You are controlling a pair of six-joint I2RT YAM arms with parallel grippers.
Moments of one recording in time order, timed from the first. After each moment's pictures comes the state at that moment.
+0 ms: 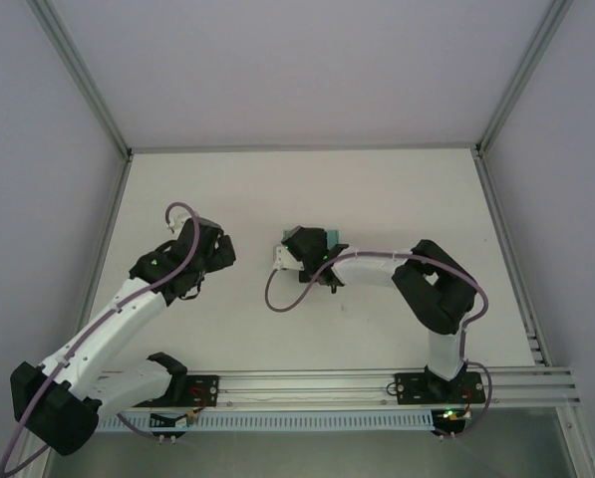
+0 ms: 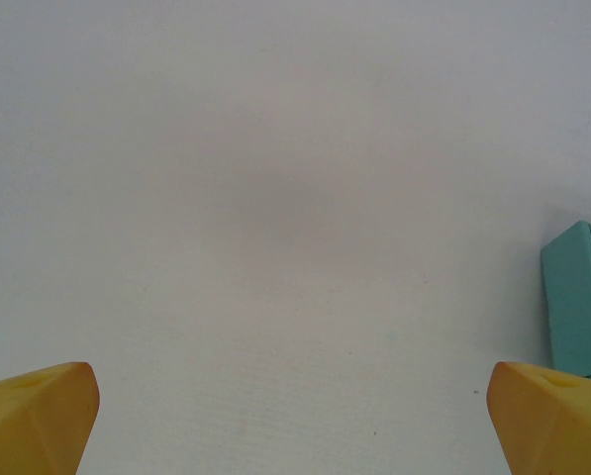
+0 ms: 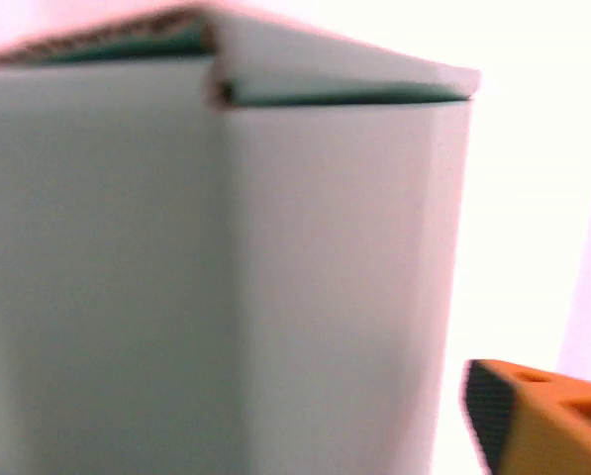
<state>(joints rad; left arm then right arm) -0.49 1.03 0.91 -0.80 -0.44 -0.66 0.90 1.88 1.11 -0.20 0.44 -0.89</state>
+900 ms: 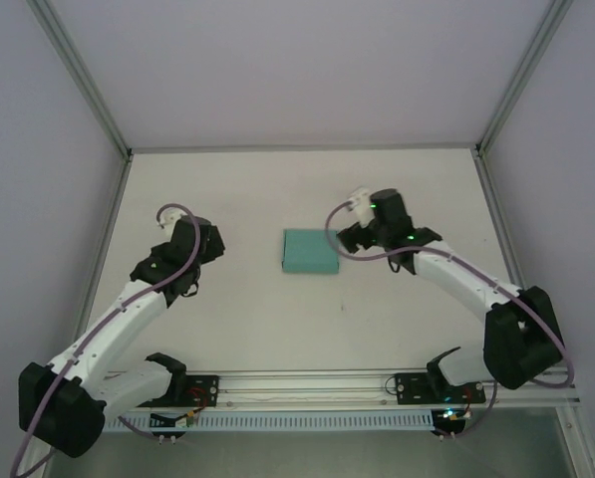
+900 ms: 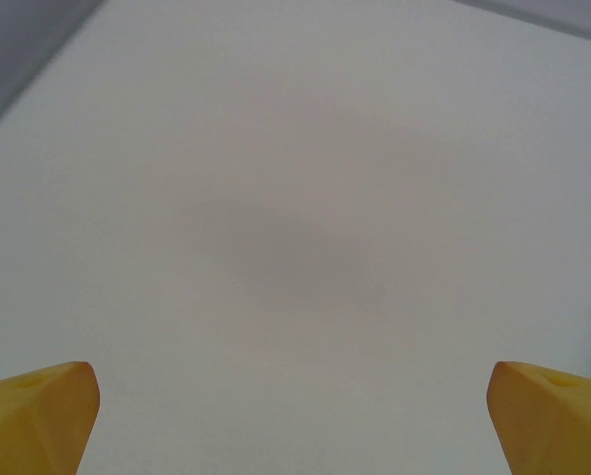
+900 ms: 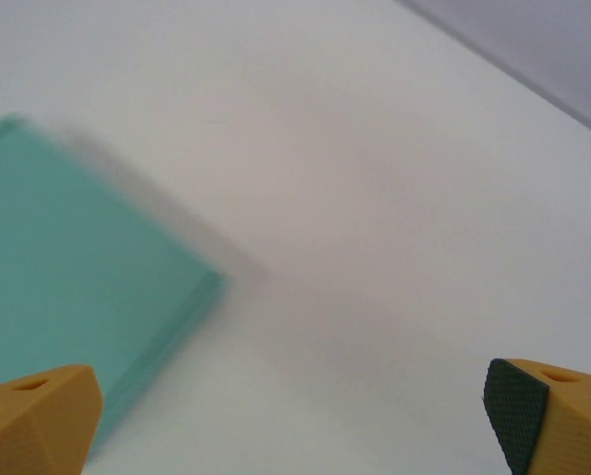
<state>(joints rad) -0.36 1.03 0.77 -0.52 -0.55 -0.56 0.44 1.36 0.88 -0.19 0.10 -0.23</state>
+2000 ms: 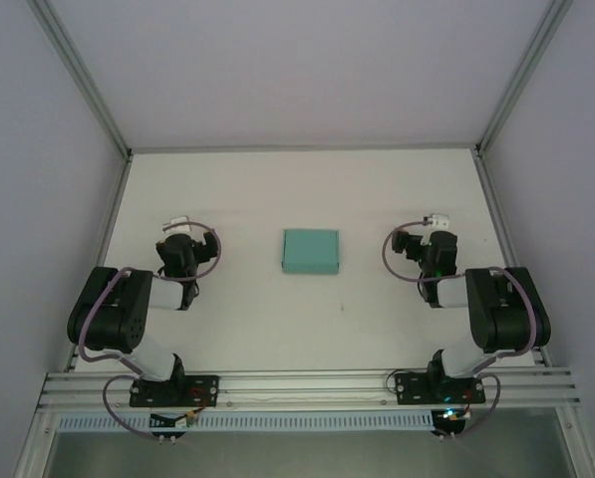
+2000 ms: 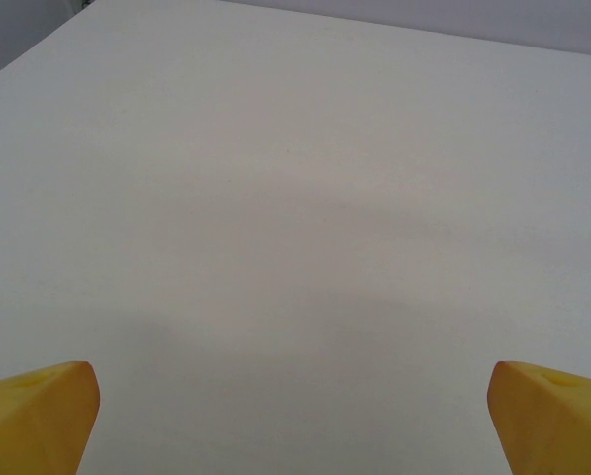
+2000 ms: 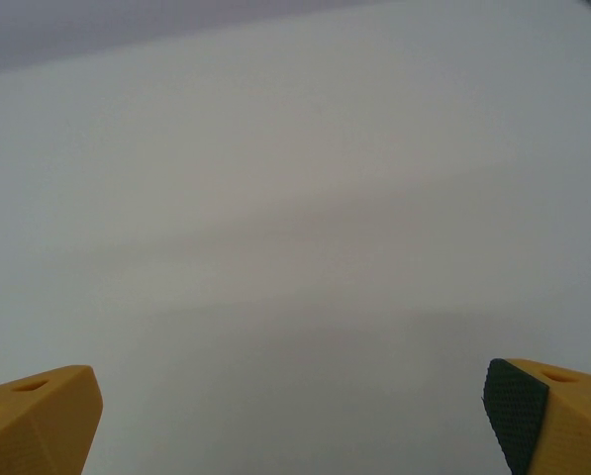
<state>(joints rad) -0.08 1.58 0.39 0.79 -0.26 -0.18 0.03 1.56 0.38 0.79 0.02 0.12</state>
